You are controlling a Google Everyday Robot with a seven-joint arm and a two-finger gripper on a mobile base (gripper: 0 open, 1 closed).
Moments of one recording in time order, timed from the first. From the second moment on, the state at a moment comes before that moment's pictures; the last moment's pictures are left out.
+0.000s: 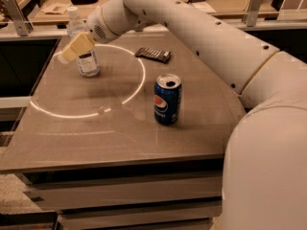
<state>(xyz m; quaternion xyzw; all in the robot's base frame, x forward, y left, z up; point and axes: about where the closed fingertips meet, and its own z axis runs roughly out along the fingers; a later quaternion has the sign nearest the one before) 0.693 0.206 0.939 -0.54 0.68 0.25 0.43</state>
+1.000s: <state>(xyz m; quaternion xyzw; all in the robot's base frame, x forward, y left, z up) 0.696 0.217 0.941 -0.54 0.66 0.27 0.44</state>
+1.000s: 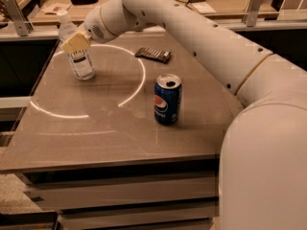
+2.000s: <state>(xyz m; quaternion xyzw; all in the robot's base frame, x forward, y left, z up) 0.706 0.156 0.968 -0.57 0.65 0.24 0.43</state>
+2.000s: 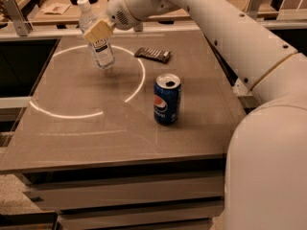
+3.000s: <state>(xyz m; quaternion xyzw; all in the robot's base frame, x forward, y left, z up) 0.676 0.028 0.943 -0.50 0.73 0.22 0.41</state>
